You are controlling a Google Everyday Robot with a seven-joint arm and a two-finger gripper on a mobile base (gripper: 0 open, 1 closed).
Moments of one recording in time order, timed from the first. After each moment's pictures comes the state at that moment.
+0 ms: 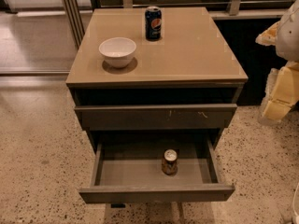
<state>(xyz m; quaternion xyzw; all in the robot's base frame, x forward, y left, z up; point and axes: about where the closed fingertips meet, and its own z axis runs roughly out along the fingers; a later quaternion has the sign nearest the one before) 0.438 -0.217 0.976 -0.60 0.78 -0.03 0.16</state>
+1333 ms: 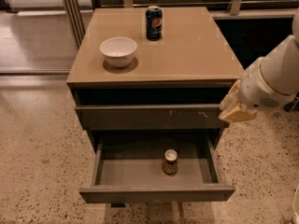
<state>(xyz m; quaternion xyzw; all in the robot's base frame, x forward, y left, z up) 0.460 -0.194 0.862 -0.60 0.77 0.01 0.19</state>
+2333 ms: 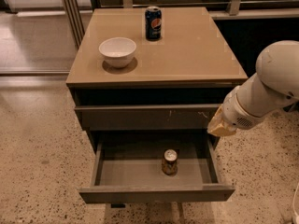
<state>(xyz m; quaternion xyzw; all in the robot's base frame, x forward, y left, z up) 0.479 -0.191 0.770 -0.59 0.79 0.05 0.17</state>
